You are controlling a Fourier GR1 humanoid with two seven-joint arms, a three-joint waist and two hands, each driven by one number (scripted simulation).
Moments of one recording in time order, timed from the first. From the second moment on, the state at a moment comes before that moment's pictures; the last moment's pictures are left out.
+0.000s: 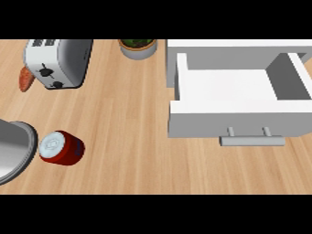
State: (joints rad) left arm 0.19 0.41 0.46 -2.01 0.89 -0.39 0.53; right arm 0.40 -0.12 -0.44 -2.12 -0.33 0.28 0.05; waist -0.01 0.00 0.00
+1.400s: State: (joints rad) left arm 0.07 0.19 0.33 -1.49 0.30 -0.46 0.07; right arm 0.44 -0.07 -0.63 -2.13 -0.43 0.47 0.08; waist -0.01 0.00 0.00
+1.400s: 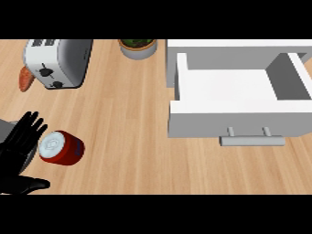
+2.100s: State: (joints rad) left arm -0.06 0.27 0.37 -1.04 0.17 -0.51 -0.22; right arm 0.41 -0.07 -0.69 -2.17 -0.48 0.50 0.16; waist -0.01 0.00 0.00
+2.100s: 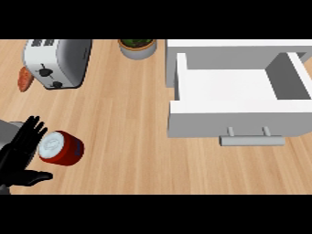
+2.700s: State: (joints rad) left arm -0.17 0.29 0.35 -0.70 0.09 -0.52 -0.43; right arm 0.42 -0.04 -0.74 -2.20 -0.51 0.53 0.19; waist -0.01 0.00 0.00
